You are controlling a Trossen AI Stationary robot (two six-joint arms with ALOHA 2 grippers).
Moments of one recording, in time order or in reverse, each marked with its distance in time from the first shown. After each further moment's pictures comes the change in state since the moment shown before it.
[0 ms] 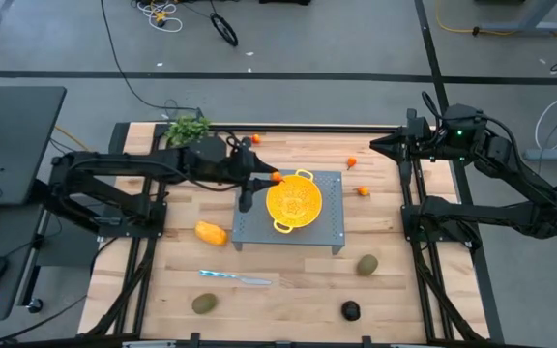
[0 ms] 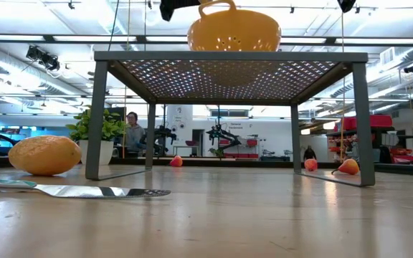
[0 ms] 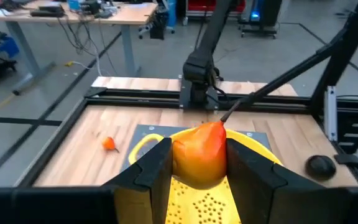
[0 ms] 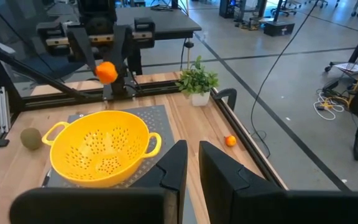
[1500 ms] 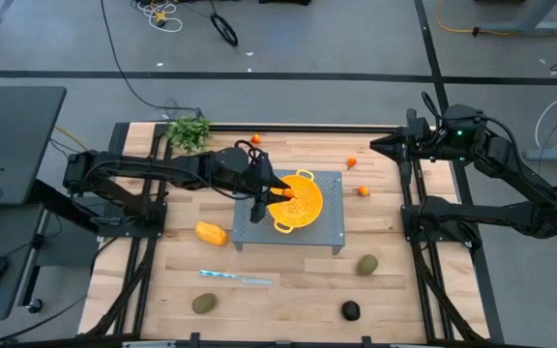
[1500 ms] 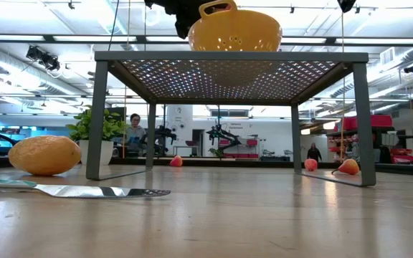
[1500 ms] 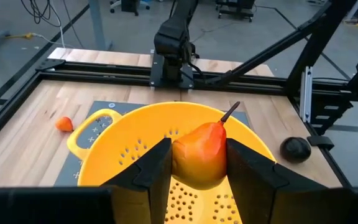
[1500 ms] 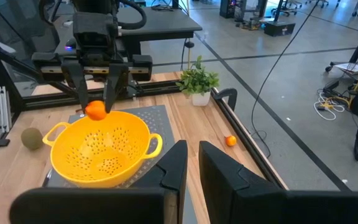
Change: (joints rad) left arm -0.020 0.136 0.000 0.057 0.089 -0.057; right arm 0.002 0.000 0.000 0.000 0.001 0.000
